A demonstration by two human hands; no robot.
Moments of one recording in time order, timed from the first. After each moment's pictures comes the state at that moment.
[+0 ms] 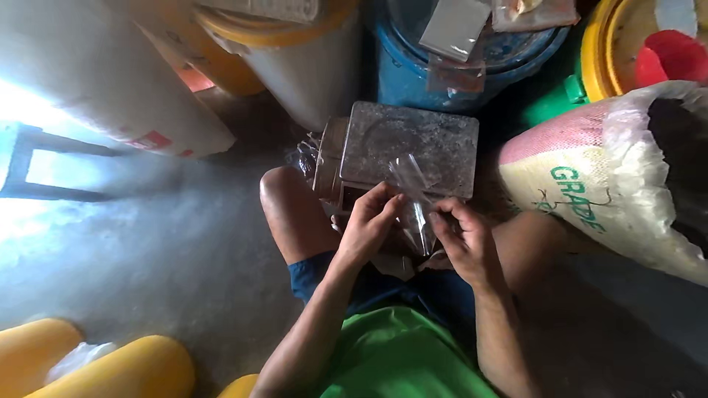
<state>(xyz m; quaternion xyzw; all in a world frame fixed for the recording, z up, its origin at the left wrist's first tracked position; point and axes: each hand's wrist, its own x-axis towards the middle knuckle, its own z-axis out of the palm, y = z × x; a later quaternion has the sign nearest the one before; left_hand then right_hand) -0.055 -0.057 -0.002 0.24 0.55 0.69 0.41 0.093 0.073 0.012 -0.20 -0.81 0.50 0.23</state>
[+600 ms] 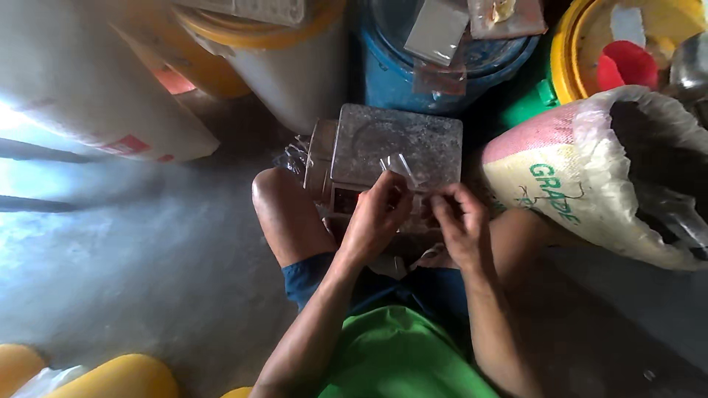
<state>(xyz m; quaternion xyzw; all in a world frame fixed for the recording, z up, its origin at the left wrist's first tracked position) -0.057 -0.041 0.005 0.36 0.64 0.59 0.34 0.086 0.076 0.016 -0.29 -0.77 0.52 0.25</state>
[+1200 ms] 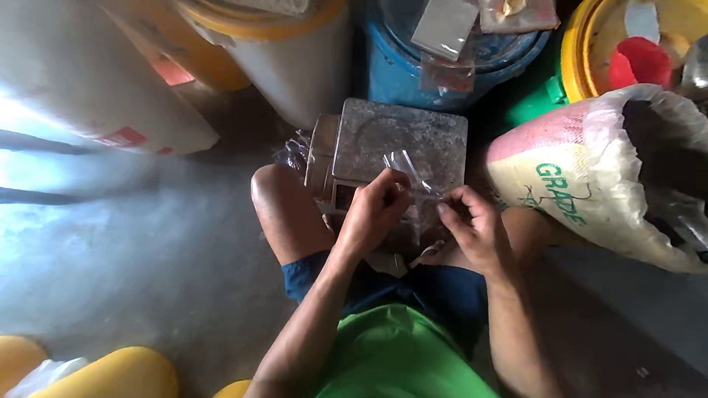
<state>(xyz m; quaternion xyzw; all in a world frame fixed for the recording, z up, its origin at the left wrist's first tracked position) -0.067 -0.045 0.000 0.38 0.66 0.57 0.31 0.100 0.090 0.021 -0.27 -0.81 0.48 0.19</state>
